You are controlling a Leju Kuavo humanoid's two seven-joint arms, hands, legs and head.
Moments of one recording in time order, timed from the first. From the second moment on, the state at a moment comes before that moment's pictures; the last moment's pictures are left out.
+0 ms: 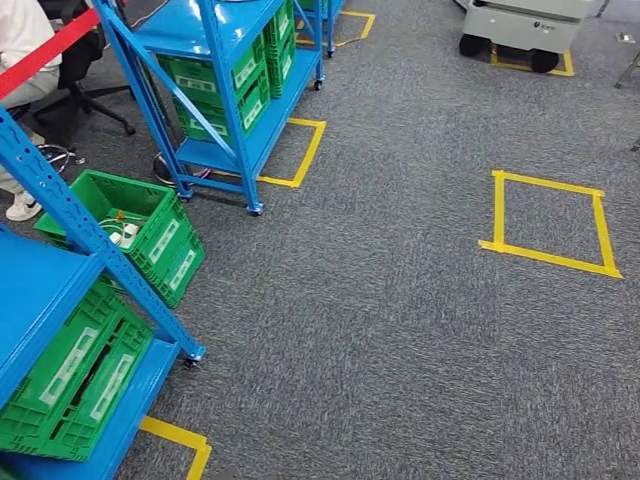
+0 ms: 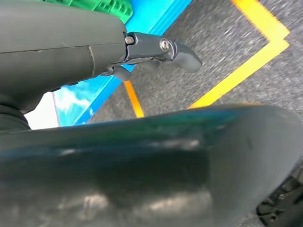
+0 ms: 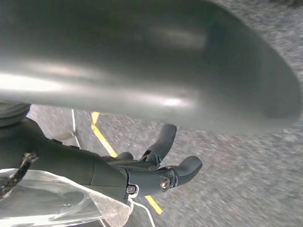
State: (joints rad) left arm -0.04 -0.10 -0.01 -0.40 -0.96 0.22 0.14; right arm 0.03 0.12 -0.78 -0.35 1.33 -0.20 -0.14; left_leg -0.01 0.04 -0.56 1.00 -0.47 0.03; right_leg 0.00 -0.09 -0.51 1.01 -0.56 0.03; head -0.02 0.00
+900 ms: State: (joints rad) left arm -0.05 -0.10 -0.02 -0.40 -0.96 0.22 0.14; right arm 0.02 0.11 -0.78 -0.31 1.34 -0.22 -0.14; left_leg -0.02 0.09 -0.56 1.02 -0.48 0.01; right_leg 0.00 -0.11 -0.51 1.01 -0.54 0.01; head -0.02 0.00
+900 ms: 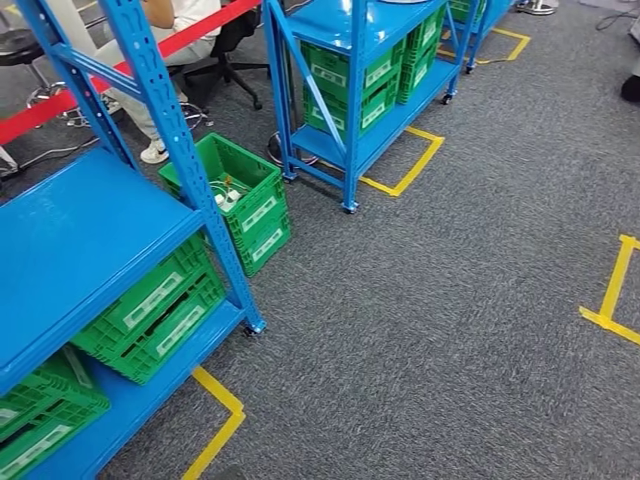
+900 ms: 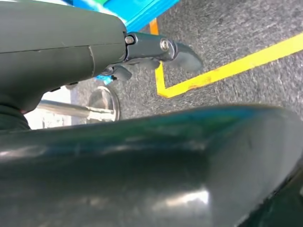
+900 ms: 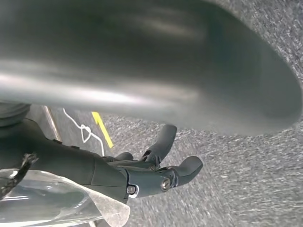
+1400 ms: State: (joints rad) left arm -0.05 -0.11 -0.02 -0.40 -0.94 0.21 0.14; right arm 0.01 0.10 -0.77 -0.28 1.35 -0.24 -0.15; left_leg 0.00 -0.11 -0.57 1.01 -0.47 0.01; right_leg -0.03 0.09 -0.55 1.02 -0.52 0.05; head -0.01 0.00
